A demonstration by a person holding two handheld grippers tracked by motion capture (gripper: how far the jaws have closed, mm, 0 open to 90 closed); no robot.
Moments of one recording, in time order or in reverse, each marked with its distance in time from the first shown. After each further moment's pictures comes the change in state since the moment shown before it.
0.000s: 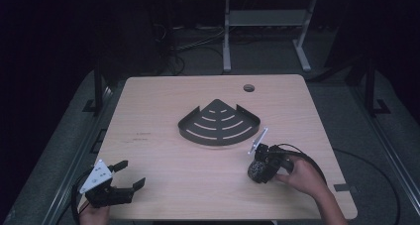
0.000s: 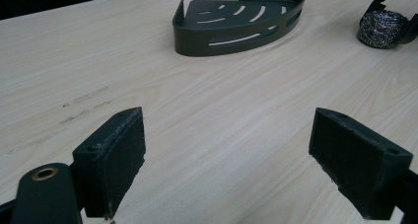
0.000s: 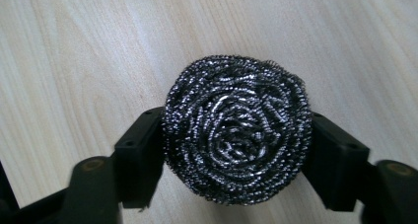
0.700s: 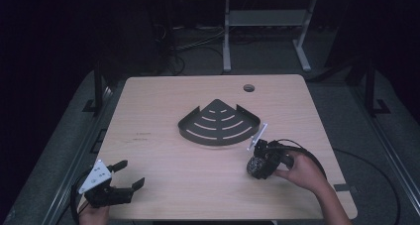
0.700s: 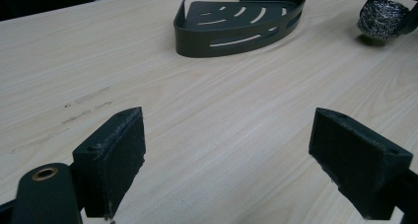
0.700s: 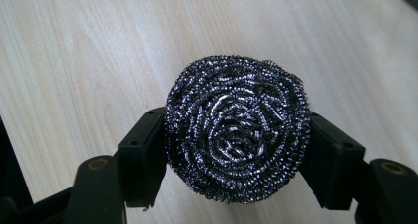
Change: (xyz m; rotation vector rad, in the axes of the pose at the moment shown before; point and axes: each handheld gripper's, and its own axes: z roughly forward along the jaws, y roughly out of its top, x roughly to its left) left arm 0.001 0.000 -0.001 -0.007 0.002 -0.002; right arm -0.001 0.010 -0.016 -0.011 -0.009 -0.032
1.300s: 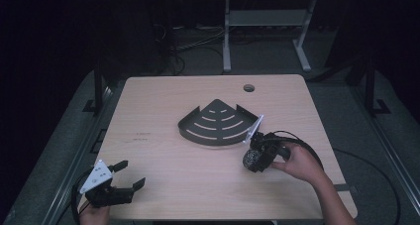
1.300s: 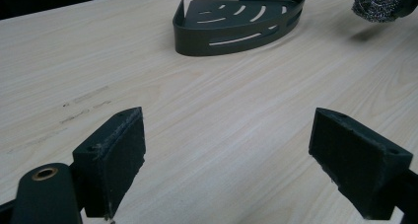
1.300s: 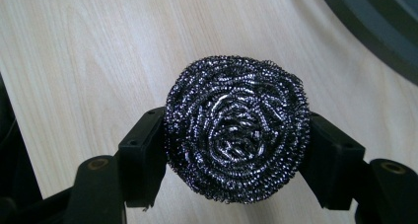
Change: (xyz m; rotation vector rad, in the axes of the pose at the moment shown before) left arm -0.001 0.000 0.002 0.006 0.000 0.006; right arm -0.006 0.021 -0.015 -0.015 0.006 -0.031
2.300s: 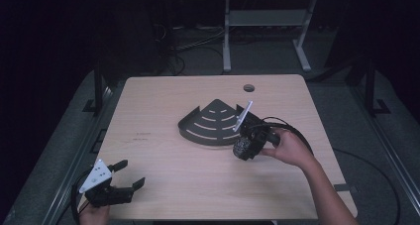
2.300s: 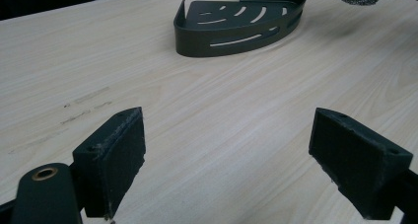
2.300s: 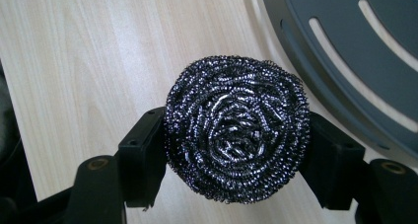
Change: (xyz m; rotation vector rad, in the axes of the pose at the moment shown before) left arm 0.001 0.001 -0.001 -0.006 0.002 -0.006; right arm -0.015 0.040 -0.013 -0.024 0.014 -0.044
